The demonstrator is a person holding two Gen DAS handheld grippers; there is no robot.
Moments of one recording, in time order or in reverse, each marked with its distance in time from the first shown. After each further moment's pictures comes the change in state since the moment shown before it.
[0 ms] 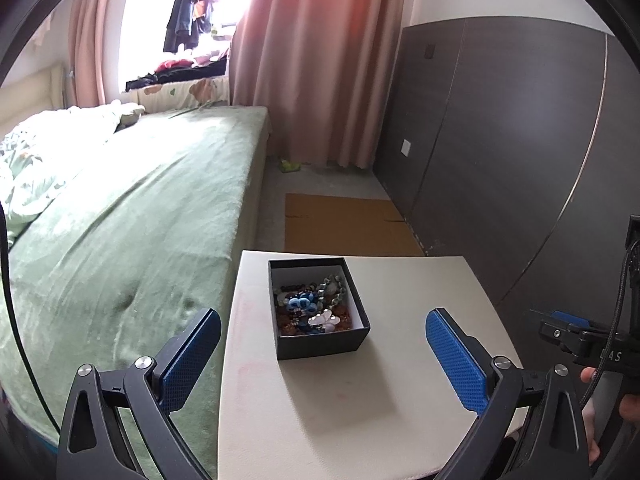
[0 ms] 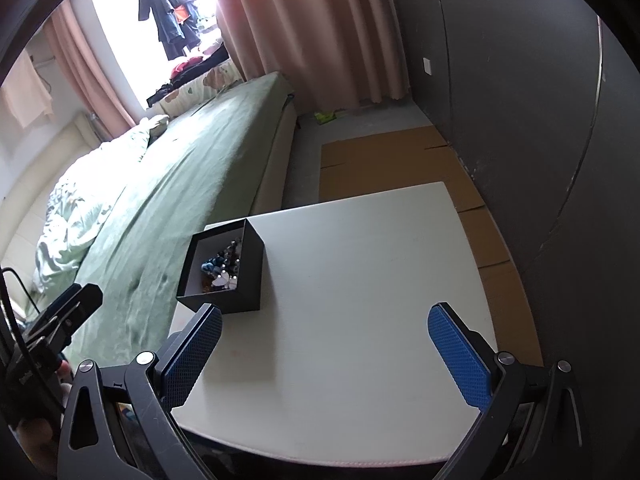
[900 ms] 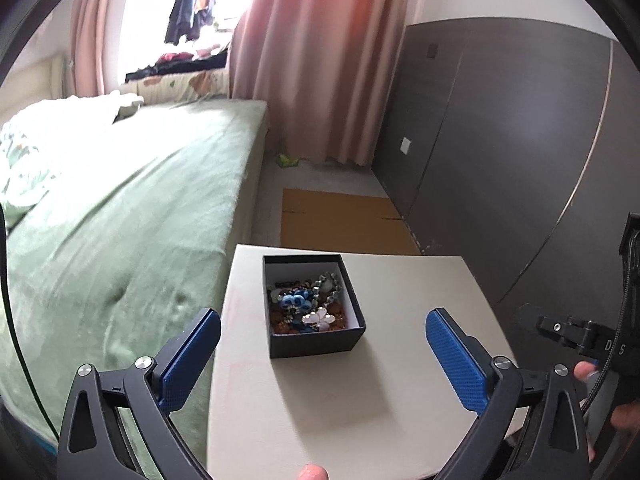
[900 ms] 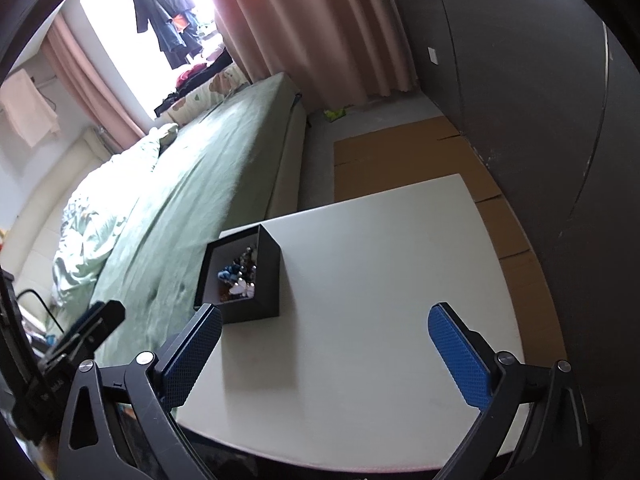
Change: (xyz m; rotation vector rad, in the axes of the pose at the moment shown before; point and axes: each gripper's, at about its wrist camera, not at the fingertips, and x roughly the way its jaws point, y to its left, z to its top) left arm 0.008 -0.001 0.001 -0.013 0.012 -0.008; right arm 0.011 -0.001 0.005 0.053 0.011 0.074
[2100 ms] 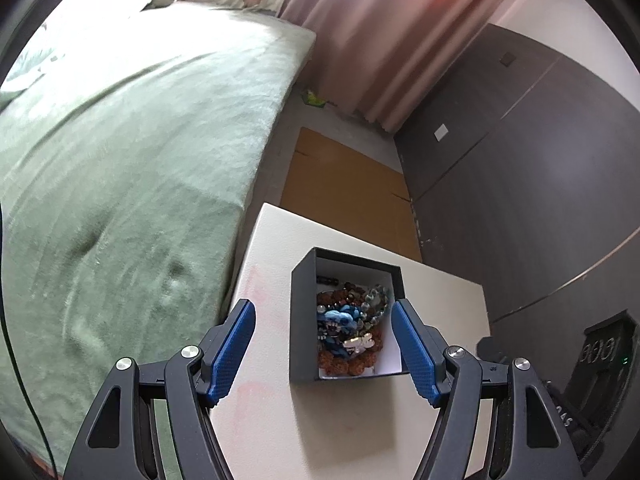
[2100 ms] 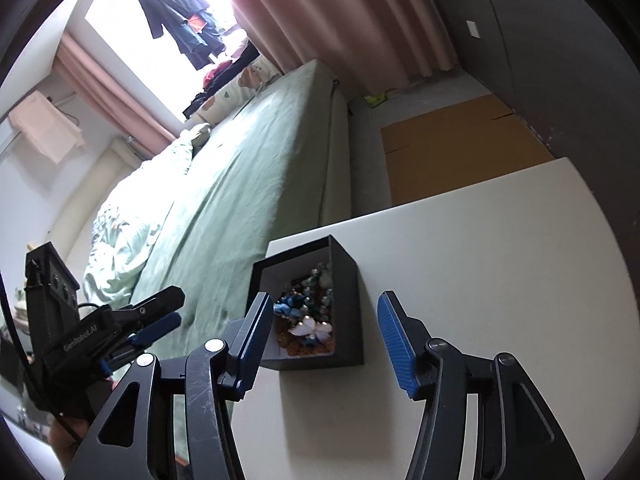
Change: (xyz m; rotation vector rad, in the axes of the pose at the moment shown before) left arm 0.087 0.092 0.029 -0.330 0.228 -0.089; right arm 0.094 0.052 0.015 0.054 0.028 0.174
